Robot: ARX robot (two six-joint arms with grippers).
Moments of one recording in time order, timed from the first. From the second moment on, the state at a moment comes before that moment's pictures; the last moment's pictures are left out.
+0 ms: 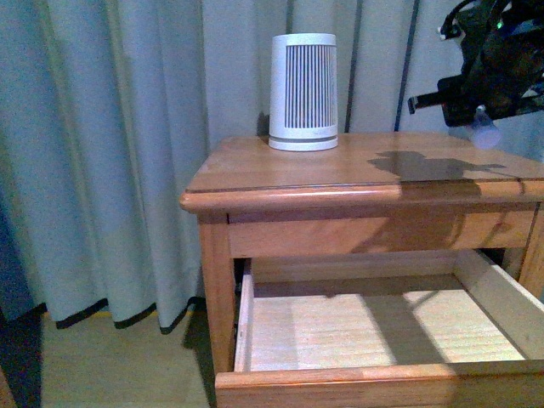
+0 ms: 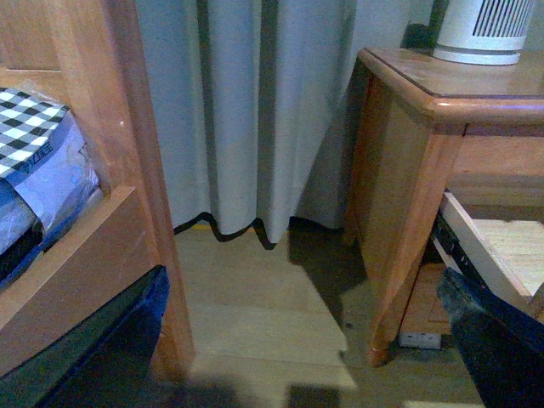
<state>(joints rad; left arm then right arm) -0.01 0.00 0.01 0.00 0.00 0.00 0.07 2.14 1.97 -0.33 0.40 -0.02</state>
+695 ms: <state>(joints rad) -0.01 0.00 0.01 0.00 0.00 0.00 0.08 1.75 1.53 0.14 0.41 -0.05</state>
